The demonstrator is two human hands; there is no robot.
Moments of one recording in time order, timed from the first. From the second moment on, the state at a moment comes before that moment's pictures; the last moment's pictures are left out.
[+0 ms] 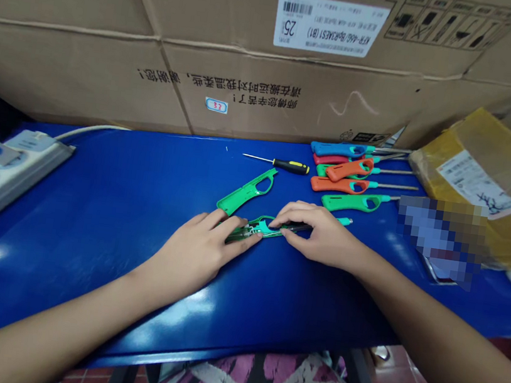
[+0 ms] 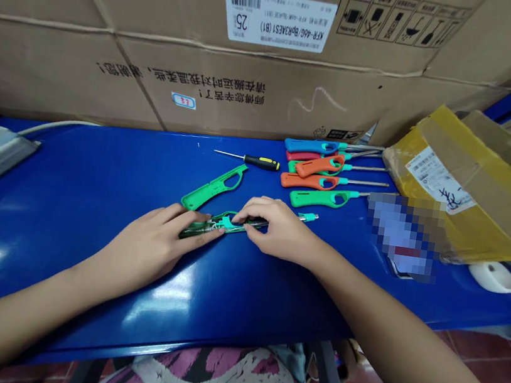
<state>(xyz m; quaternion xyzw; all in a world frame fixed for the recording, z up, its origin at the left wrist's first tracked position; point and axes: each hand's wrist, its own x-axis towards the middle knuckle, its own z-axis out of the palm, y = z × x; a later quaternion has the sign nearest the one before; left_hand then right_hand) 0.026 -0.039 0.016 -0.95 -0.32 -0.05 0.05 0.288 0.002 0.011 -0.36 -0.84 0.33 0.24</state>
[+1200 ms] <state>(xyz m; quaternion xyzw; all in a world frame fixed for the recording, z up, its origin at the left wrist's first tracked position) 0.018 -0.037 0.006 -0.95 -0.27 -0.13 0.08 0.302 0.000 0.025 -0.42 -0.88 0.19 0.11</state>
